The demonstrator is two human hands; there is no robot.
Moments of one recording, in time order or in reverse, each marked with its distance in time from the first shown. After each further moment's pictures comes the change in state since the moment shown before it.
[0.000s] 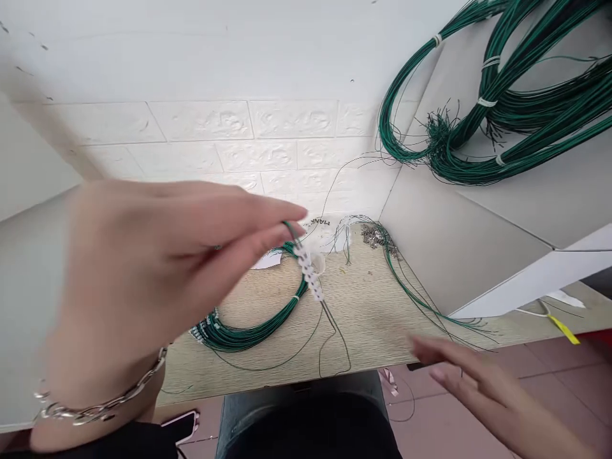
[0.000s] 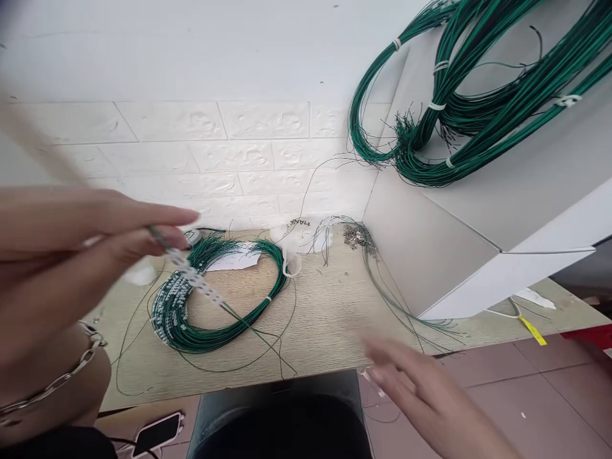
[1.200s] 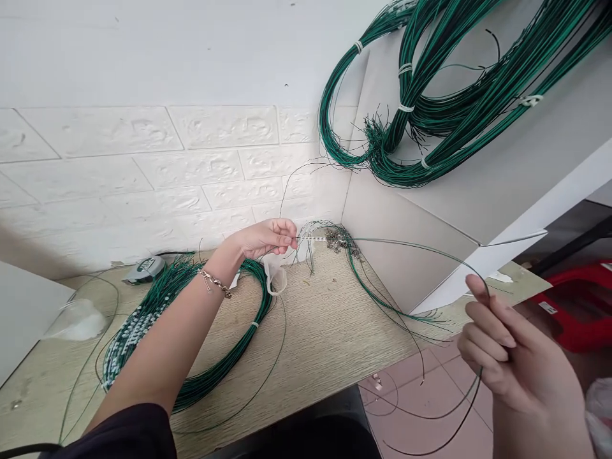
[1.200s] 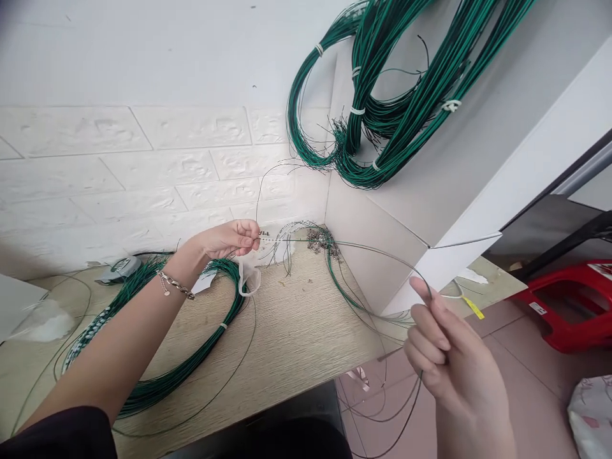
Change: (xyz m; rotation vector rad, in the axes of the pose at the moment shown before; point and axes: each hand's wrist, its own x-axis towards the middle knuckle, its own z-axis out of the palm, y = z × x) left_hand 0.071 -0.099 0.218 -1.471 -0.848 -0.708; right_hand 0.019 0.006 -0.060 1.264 0.500 -0.072
